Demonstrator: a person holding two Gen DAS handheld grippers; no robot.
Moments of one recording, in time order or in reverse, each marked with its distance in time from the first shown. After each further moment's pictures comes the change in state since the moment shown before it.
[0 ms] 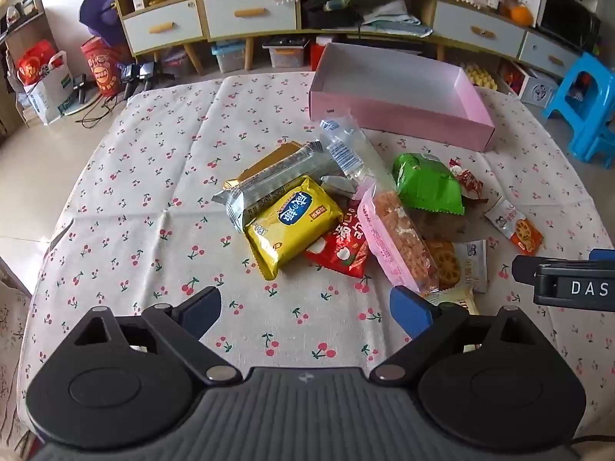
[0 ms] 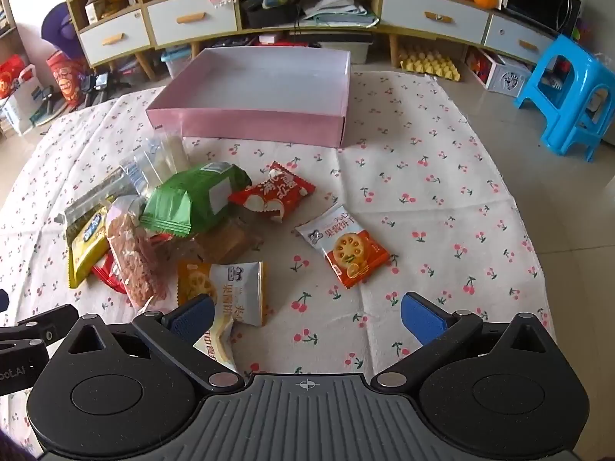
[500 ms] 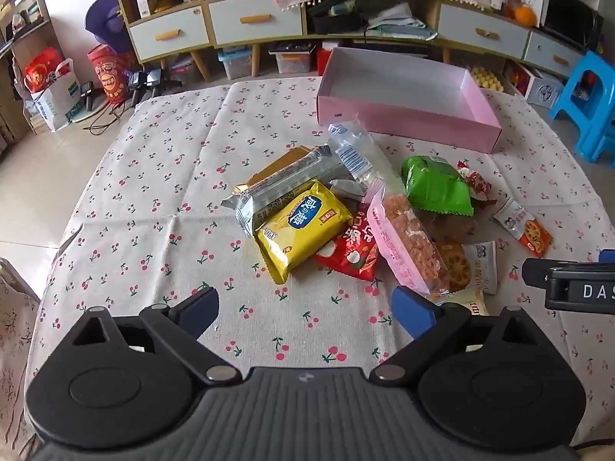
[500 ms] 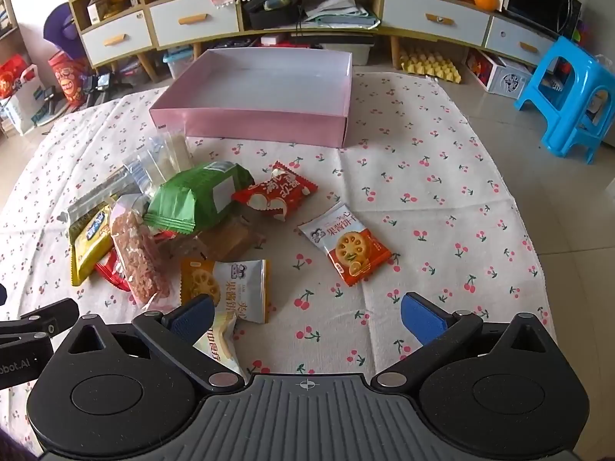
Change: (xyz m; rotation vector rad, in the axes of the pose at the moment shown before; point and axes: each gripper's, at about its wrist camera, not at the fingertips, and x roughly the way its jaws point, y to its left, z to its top) left arm -0.002 0.000 -0.002 0.015 -0.039 0.032; right arm -0.005 0.003 -0.003 0.002 -0.008 0.015
